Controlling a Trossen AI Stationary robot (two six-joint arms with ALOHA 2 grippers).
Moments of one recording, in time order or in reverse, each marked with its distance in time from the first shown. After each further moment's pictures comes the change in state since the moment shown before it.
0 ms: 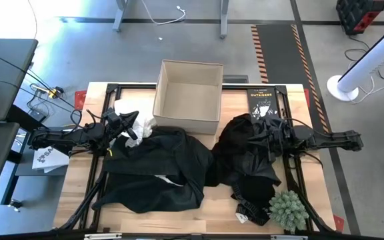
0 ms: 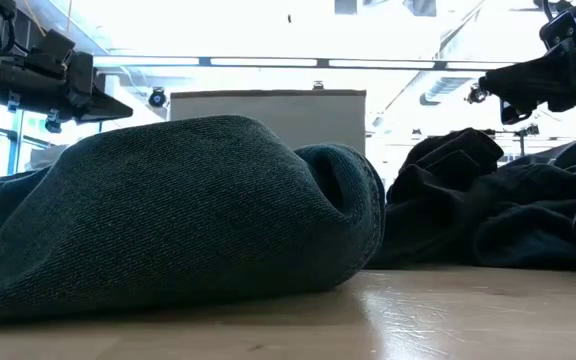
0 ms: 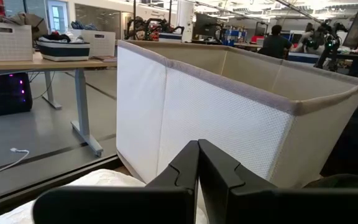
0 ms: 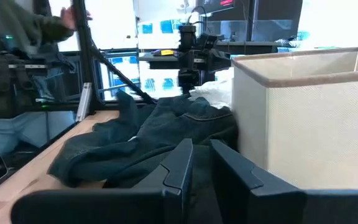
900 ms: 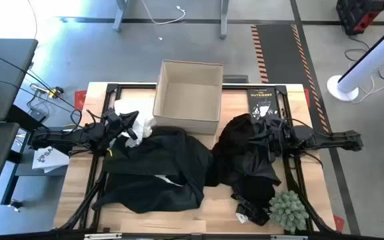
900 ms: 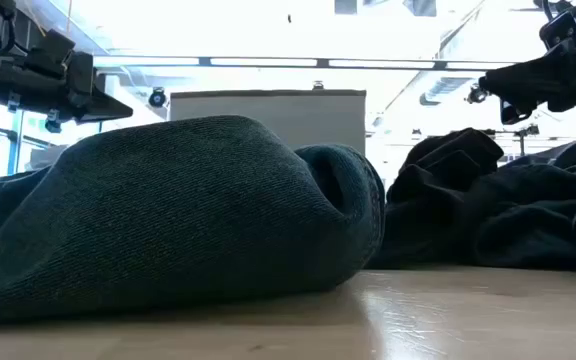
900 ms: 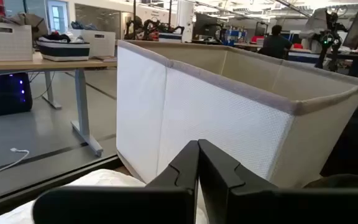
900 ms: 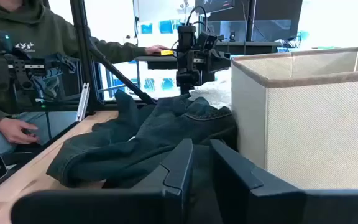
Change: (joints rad) left arm 0.000 0.000 0.000 0.000 0.000 0.000; right arm 0.001 0.003 -0.001 0.003 0.037 -0.012
